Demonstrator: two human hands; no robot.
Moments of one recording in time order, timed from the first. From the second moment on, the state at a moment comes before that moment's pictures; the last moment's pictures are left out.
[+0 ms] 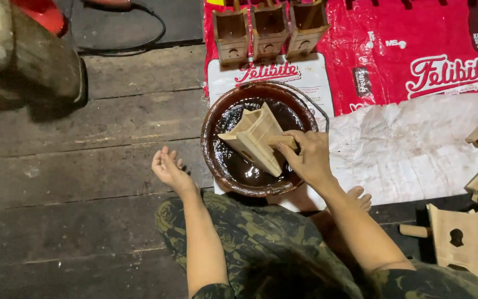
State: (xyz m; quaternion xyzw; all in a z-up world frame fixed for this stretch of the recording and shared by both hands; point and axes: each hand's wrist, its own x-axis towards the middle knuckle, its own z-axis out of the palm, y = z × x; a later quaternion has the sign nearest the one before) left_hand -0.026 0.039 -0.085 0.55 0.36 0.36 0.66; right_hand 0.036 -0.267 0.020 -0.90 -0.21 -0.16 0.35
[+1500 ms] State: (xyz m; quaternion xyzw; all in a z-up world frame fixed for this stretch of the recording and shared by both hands) left_hand -0.017 0.024 -0.074 0.52 0.40 0.31 0.69; right_hand 0.089 -0.206 0.005 -0.94 -0.33 -0.09 0.03
